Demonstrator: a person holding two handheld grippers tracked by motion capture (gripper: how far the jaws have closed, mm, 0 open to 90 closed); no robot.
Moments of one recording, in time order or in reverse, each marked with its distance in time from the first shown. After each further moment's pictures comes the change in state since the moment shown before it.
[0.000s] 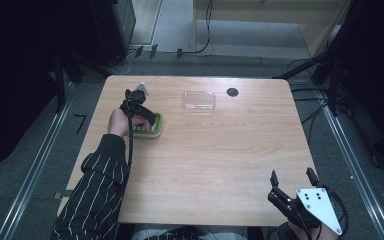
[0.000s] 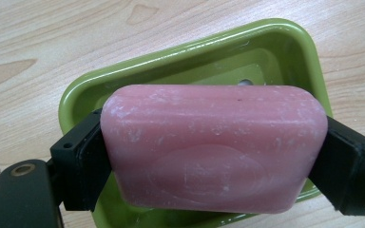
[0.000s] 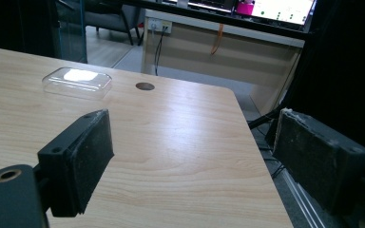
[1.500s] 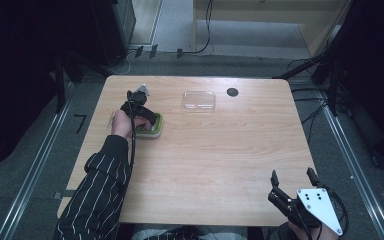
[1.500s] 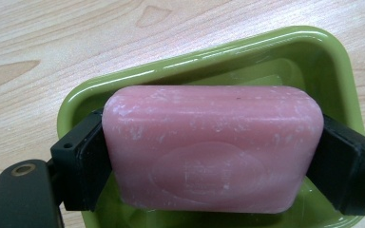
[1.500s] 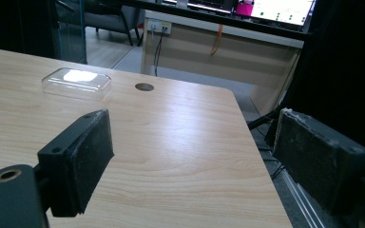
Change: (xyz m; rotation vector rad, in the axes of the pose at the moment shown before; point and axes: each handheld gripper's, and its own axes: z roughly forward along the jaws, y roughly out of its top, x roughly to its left) left arm -0.001 0.002 0.012 -0.011 0.041 -0.032; right arm 0.000 0.000 0.000 -0.003 -0.002 0.003
